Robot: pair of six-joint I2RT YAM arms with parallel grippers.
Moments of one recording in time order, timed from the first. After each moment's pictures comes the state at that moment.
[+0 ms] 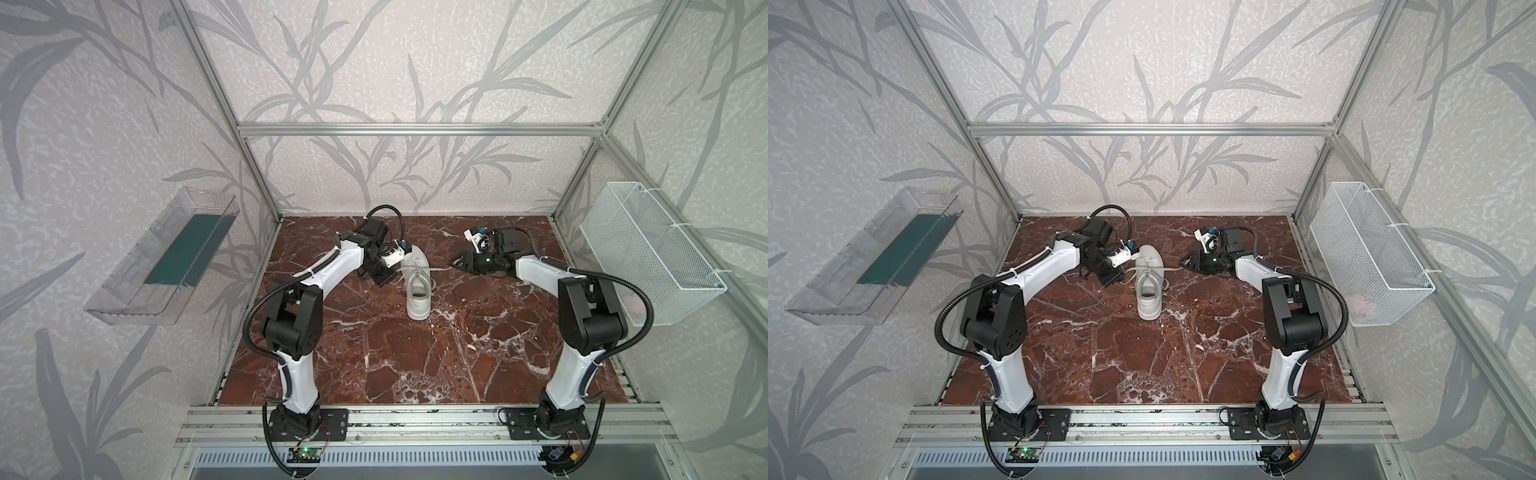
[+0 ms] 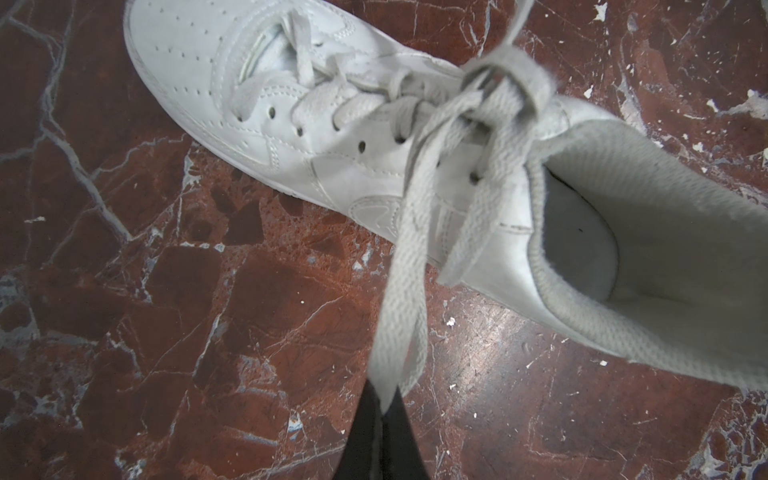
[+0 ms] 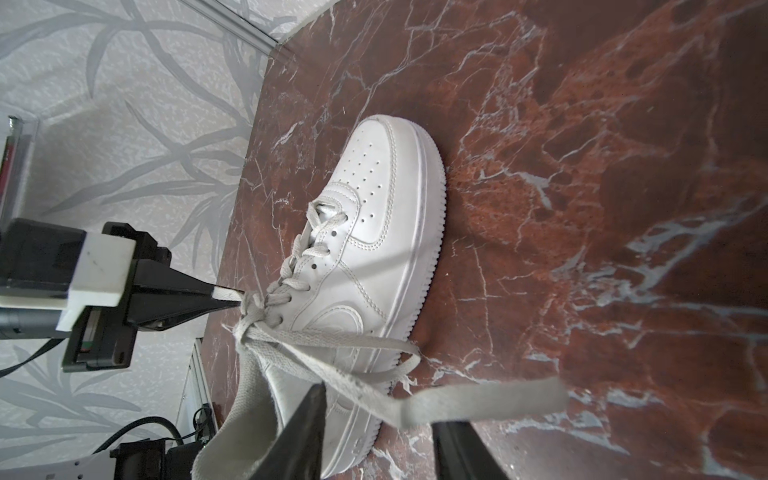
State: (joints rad) left arm -0.37 1.89 1.52 -0.85 0.28 0.57; right arm 0.17 1.88 1.21 -0.15 -0.78 0.36
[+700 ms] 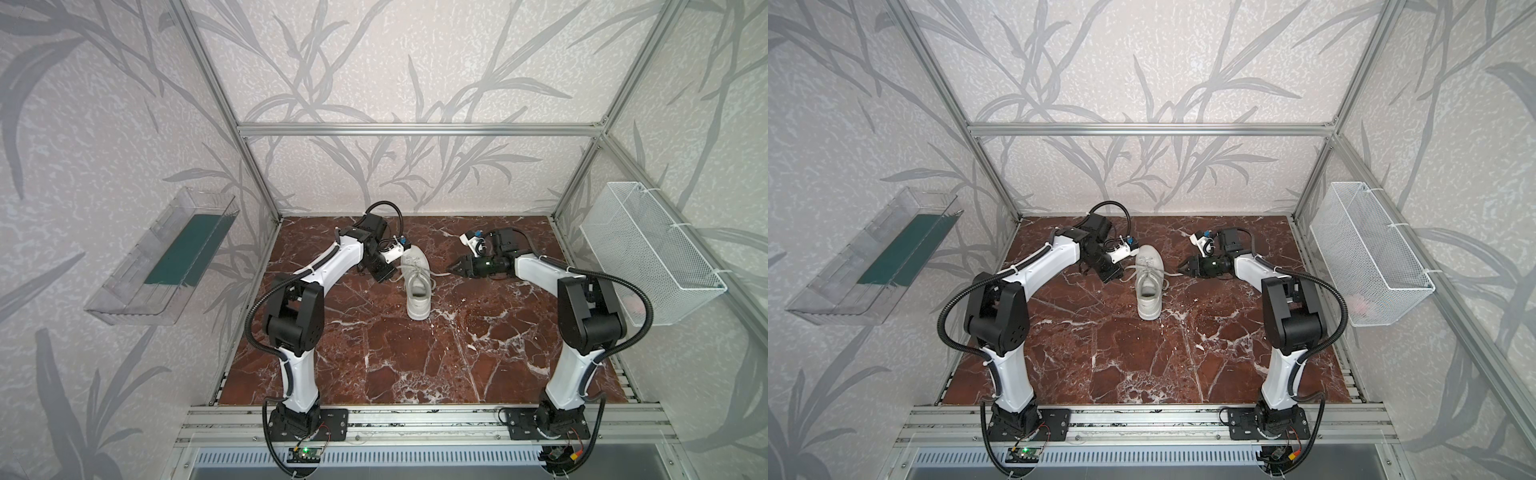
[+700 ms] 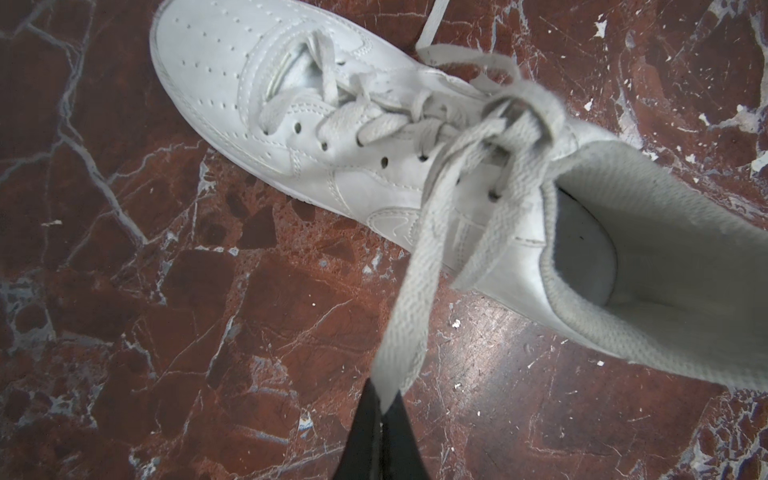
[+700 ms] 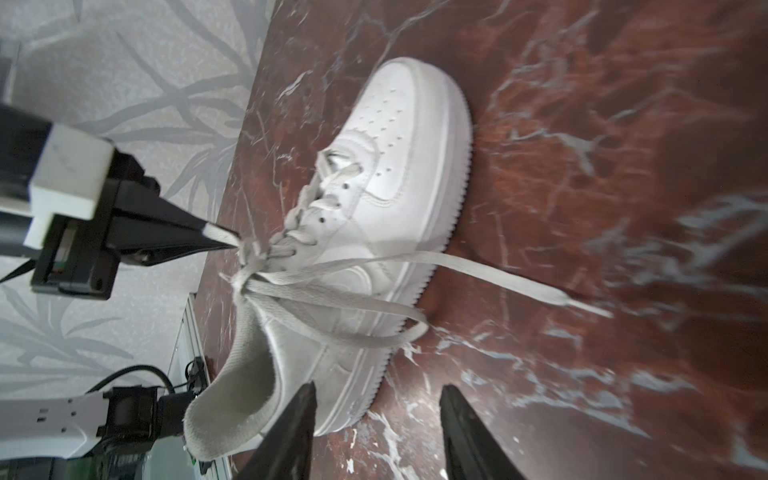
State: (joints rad) left arm -0.36 1.93 1.60 -0.91 0.29 0.57; right arm 0.23 1.90 1.26 -0.29 -0.85 0.17
